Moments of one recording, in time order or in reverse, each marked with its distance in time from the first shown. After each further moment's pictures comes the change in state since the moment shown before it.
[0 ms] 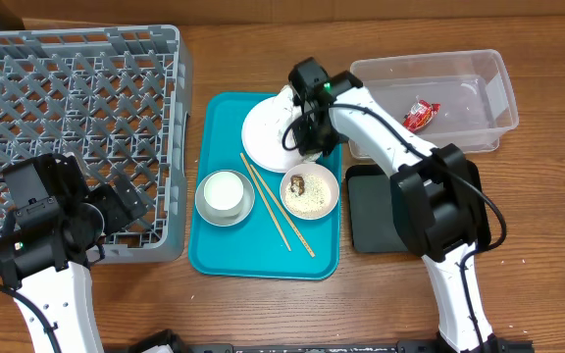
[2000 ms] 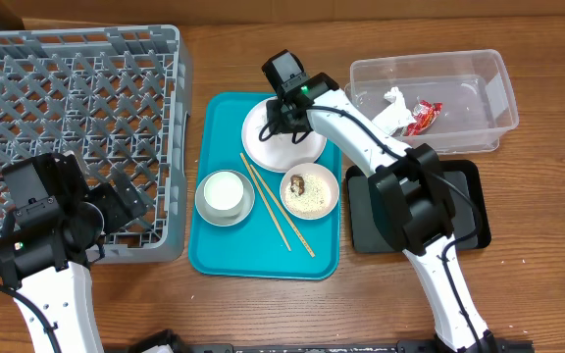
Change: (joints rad) left arm 0.000 0.000 0.000 0.011 0.008 0.000; right arm 0.064 0.126 0.123 0.227 0.073 0.211
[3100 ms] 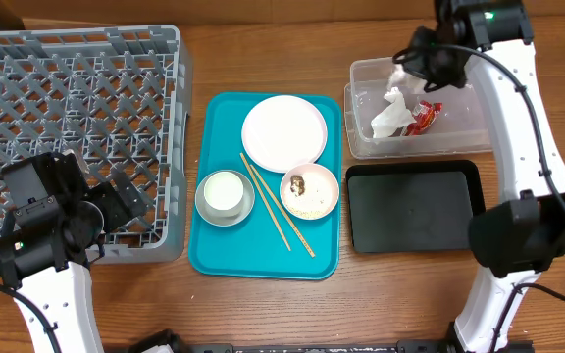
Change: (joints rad) left arm 0.000 0.000 0.000 0.011 0.008 0.008; right arm -0.441 -0.384 0.090 -0.481 0.026 0.083
